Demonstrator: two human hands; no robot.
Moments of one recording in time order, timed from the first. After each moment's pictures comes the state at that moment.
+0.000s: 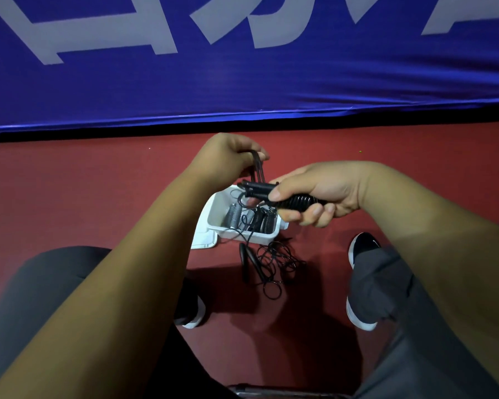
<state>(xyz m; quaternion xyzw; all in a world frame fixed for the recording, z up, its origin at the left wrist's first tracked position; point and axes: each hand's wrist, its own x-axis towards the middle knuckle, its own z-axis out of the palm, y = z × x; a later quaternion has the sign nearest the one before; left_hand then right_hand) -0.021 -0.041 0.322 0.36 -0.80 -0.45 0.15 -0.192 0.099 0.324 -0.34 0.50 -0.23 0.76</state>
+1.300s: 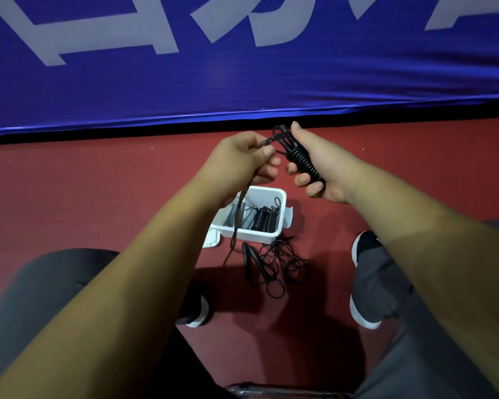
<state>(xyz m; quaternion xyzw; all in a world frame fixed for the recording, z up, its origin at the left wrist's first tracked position) -0.029 -0.011 0.325 0.35 -0.66 -0.63 0.18 -0.195 0.076 0.304 -0.18 0.64 -0.49 0.57</state>
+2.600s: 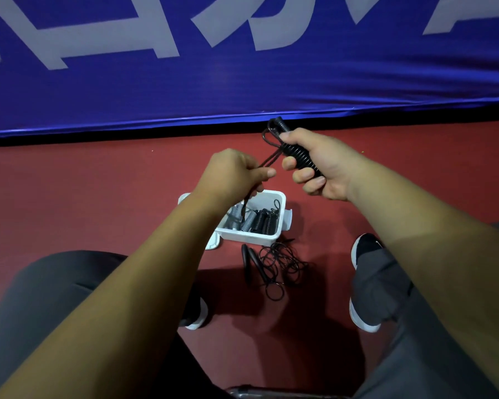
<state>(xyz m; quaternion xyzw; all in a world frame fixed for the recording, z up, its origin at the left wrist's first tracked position) -0.021 -0.020 0.308 0.41 -0.80 -0.42 0.12 -0.199 0.077 0.320 -0.21 0.59 -0.50 0.60</state>
